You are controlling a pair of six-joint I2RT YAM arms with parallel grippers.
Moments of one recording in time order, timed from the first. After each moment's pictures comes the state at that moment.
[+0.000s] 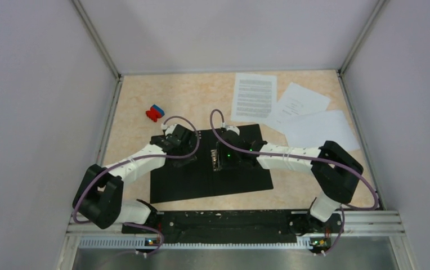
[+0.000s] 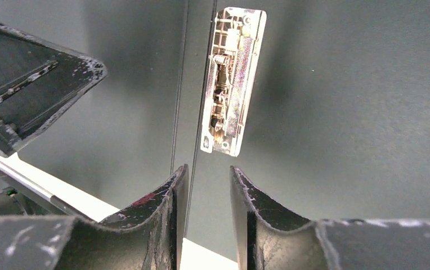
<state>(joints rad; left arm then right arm) -0.53 1.35 0.76 -0.53 -0.21 -0.86 0.98 1.63 0.99 -0.23 0.09 0.77</state>
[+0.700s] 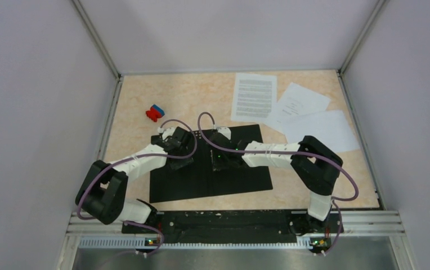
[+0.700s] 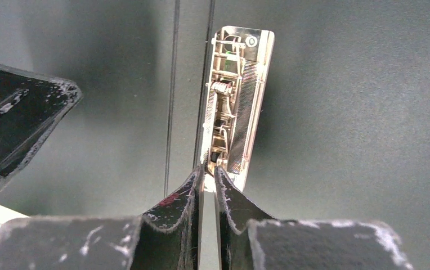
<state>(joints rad) -0.50 1.39 0.71 -0.52 -0.27 -0.91 1.02 1.82 1.13 -0.26 0.16 0.79</state>
